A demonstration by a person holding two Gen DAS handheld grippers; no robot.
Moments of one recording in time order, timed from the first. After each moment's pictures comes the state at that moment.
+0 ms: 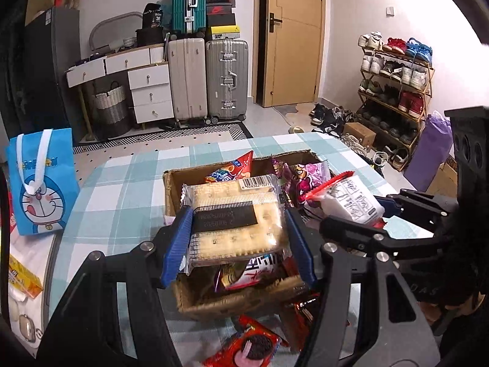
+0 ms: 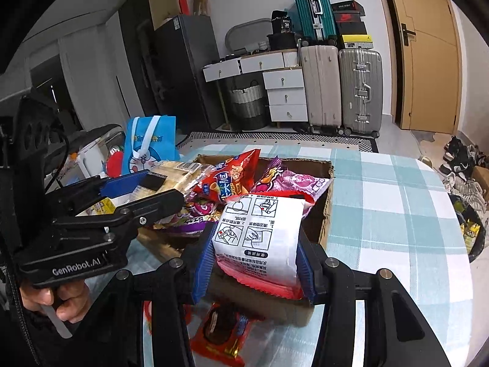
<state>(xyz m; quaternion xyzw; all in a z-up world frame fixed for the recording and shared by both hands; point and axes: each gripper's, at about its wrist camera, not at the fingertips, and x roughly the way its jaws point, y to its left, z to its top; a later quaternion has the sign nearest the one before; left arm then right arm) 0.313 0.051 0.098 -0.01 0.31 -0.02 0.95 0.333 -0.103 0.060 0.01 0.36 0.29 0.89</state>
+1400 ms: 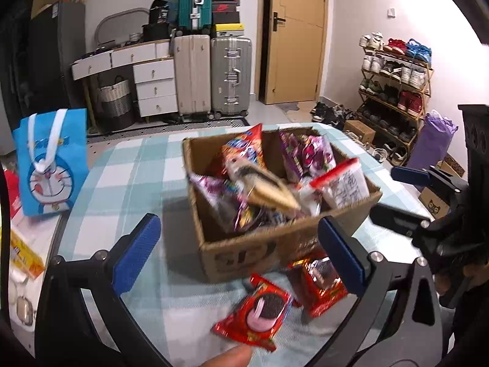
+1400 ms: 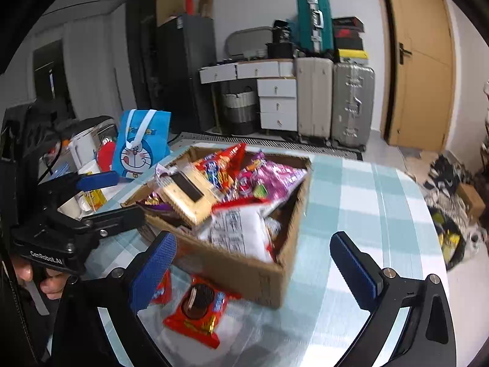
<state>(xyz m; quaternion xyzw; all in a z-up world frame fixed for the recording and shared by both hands) 0.264 0.069 0.074 -0.02 0.31 -0.01 0.95 0.307 -0.133 0.054 -0.03 0.33 0.26 0.90</state>
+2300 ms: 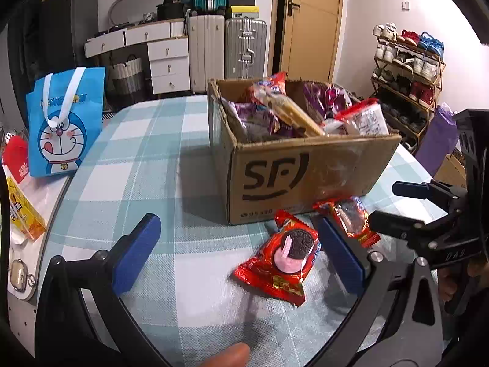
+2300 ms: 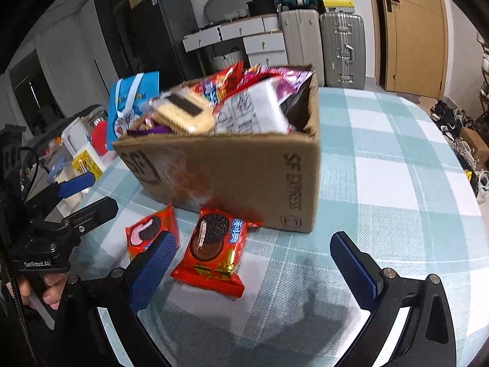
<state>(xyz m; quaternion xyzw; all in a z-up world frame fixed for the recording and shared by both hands) 0.221 0.086 0.024 -0.03 0.35 0.02 0.94 0.281 -0.118 -0.012 0.00 0.44 0.25 0.87</state>
